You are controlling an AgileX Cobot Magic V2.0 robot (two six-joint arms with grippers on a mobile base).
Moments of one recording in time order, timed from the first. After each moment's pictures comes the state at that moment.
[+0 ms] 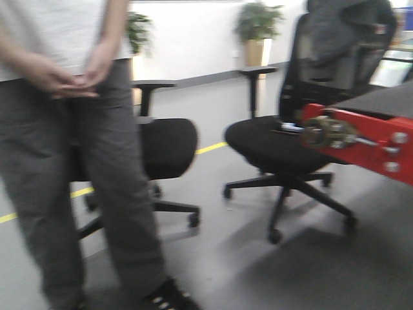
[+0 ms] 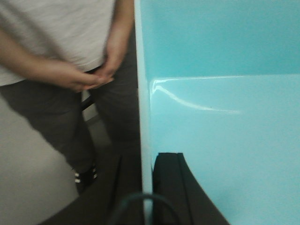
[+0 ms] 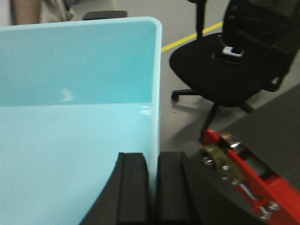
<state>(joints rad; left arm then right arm) -0.51 1.37 -1.52 0.60 0.93 -0.71 0.47 1.40 -1.50 -0.50 0.73 0.69</state>
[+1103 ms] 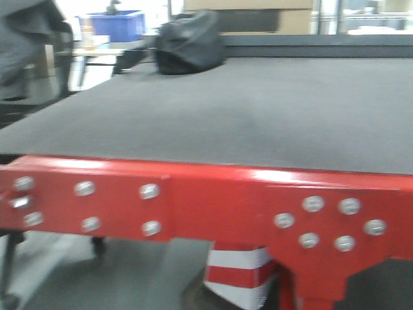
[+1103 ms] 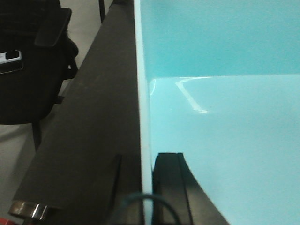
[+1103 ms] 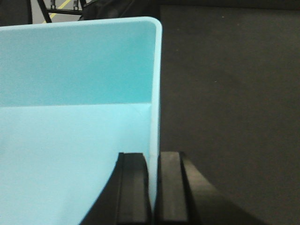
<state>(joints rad) -0.51 1.37 -1.52 0.60 0.93 -0.71 0.47 1.40 -1.50 -0.50 0.73 0.69</state>
